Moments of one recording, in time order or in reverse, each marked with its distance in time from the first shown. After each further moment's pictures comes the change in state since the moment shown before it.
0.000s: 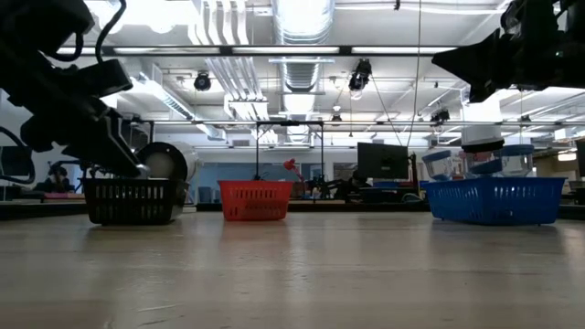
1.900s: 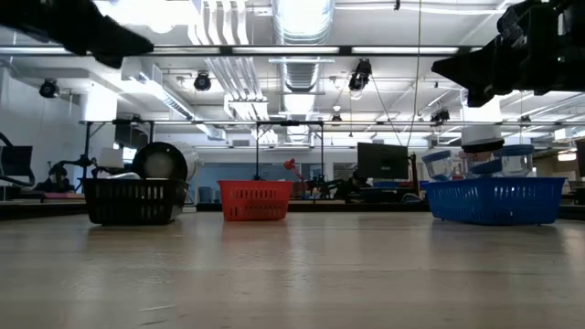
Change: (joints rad) left arm 0.047 -0.514 0.068 0.141 0.179 0.488; right arm 0.001 0.006 0.000 -0.061 -0.045 0.009
